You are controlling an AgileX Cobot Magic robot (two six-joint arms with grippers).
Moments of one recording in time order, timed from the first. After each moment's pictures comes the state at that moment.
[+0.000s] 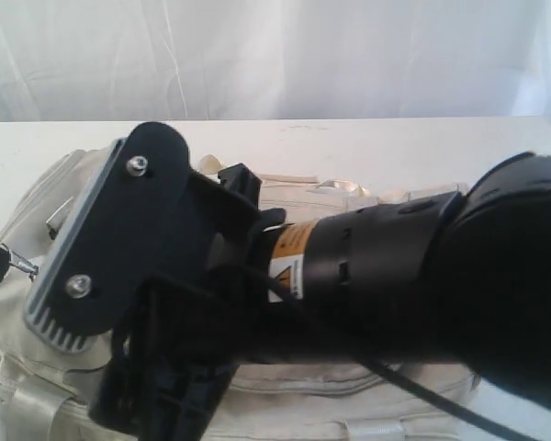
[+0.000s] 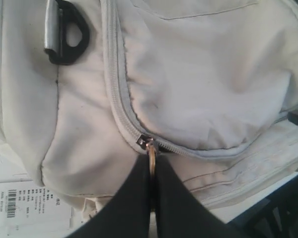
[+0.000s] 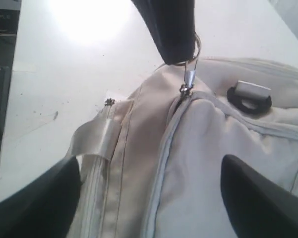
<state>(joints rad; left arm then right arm) -0.02 0.87 -0.84 -0.54 1.10 0.29 0.98 1.32 -0.92 0.36 0.23 -0.72</state>
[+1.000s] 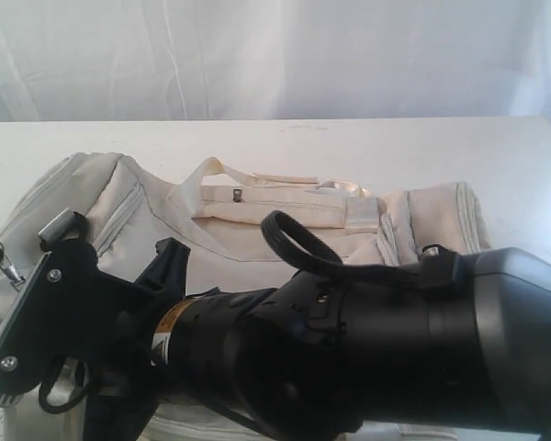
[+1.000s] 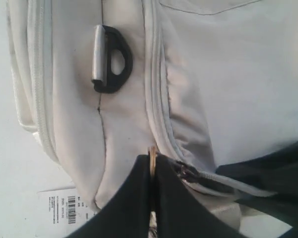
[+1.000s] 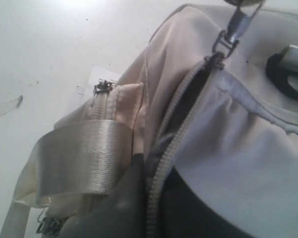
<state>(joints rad) -0.02 0.95 -0.85 -0.40 1.03 0.36 1.02 1.66 -0.96 0.36 -0.01 -0.70</state>
